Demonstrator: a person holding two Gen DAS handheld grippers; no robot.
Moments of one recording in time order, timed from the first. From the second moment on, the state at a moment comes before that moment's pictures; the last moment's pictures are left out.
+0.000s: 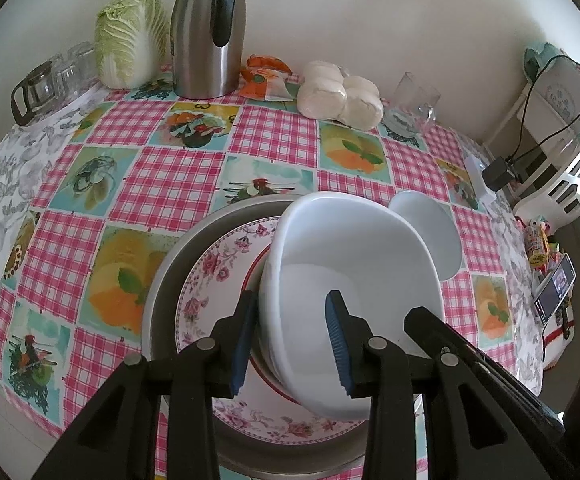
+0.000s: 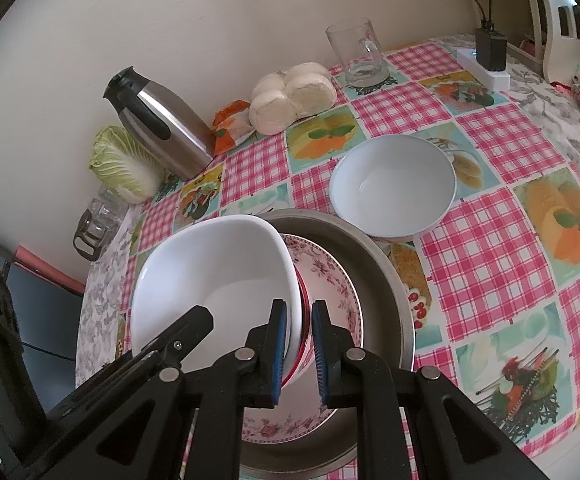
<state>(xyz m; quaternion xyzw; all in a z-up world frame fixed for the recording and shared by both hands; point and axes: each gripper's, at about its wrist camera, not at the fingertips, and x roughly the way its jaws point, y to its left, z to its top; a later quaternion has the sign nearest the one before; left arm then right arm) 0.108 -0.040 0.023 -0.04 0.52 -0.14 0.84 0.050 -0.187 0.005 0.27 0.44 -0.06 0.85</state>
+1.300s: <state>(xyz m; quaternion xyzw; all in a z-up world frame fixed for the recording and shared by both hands) 0.115 -0.013 0.016 -0.07 0.52 -0.12 0.84 0.049 -0.186 0.012 0.25 0.44 -0.06 0.86</state>
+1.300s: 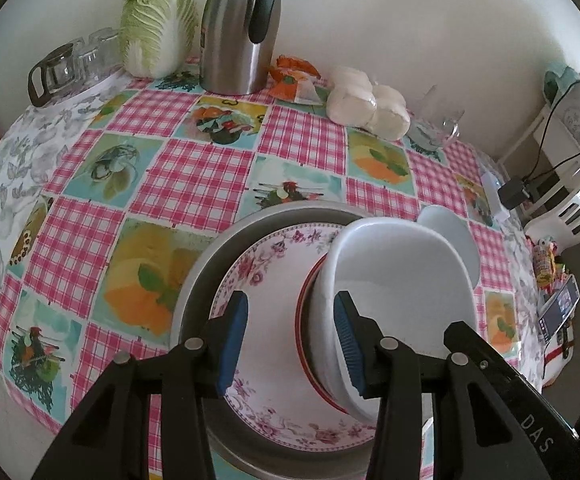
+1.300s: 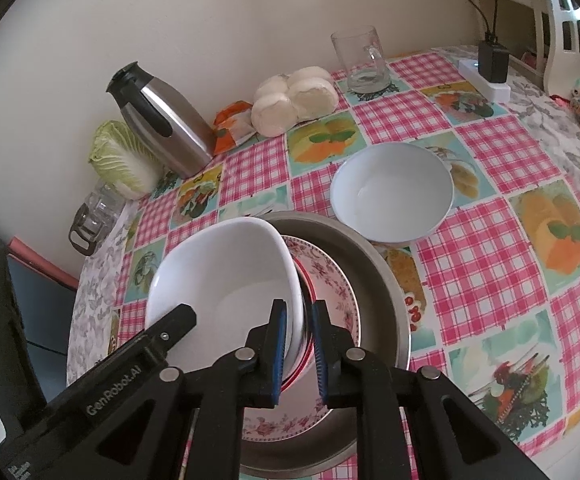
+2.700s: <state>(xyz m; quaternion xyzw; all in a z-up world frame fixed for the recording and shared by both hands) 0.110 0.021 0.040 -0.10 0.45 -0.04 0.89 0.038 -0.209 0.032 0.22 0.40 -0.09 0.89</state>
